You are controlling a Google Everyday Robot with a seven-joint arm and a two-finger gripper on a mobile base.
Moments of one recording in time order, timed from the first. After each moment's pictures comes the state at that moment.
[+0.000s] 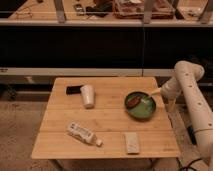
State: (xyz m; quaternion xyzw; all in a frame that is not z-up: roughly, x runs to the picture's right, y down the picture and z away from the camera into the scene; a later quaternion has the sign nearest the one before) arm 0.336 0.090 0.852 -0.23 -0.27 -0.39 0.85
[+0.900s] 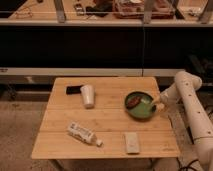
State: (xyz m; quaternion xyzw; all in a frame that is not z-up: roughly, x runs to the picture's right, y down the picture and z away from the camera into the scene) arm 0.331 0.128 0.881 -0.21 -0.30 -0.39 0.84
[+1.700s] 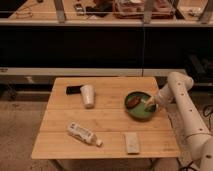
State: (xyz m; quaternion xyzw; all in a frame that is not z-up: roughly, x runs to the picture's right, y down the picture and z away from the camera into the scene) arm 0.299 0.131 0.901 -0.21 -0.33 -0.41 0.82
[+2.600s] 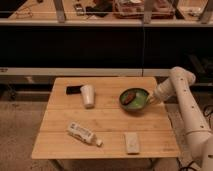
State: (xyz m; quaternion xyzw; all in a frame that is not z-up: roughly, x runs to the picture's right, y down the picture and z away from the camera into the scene) arm 0.280 0.073 0.873 -0.14 -0.33 -0.41 0.84
